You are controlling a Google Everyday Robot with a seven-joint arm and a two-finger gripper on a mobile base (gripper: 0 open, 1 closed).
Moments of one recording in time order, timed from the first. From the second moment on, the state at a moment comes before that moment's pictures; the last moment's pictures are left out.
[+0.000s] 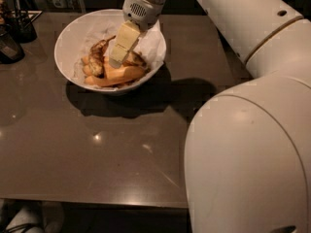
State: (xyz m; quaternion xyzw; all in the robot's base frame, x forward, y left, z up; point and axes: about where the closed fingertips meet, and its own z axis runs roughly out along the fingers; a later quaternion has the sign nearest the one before) arm 0.632 0.063 0.930 -0.59 0.78 0.16 0.13
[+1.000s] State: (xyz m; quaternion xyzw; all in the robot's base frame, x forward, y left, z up) arm 0.641 0.078 0.926 -0.59 0.78 0.18 0.14
